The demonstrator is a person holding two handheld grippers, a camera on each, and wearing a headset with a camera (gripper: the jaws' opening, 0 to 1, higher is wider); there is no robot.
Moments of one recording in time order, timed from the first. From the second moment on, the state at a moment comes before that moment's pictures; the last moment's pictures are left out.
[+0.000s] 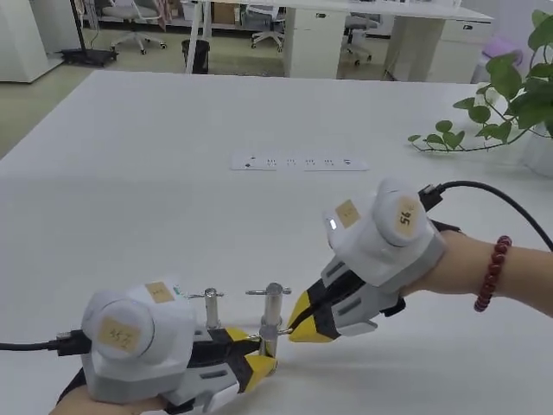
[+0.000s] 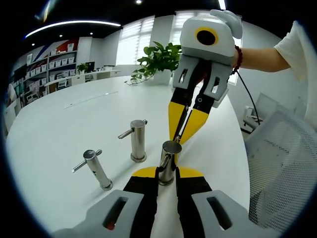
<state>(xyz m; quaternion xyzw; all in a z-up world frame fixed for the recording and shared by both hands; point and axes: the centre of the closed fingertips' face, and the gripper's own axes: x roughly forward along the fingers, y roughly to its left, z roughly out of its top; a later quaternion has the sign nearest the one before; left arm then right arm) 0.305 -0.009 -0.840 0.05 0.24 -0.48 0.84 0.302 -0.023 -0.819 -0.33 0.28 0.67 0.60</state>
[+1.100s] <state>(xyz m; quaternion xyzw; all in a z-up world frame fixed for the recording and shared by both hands) 0.310 -0.005 -0.839 0.06 0.25 -0.48 0.84 0.301 -0.006 -0.817 -0.29 0.29 0.66 0.63</state>
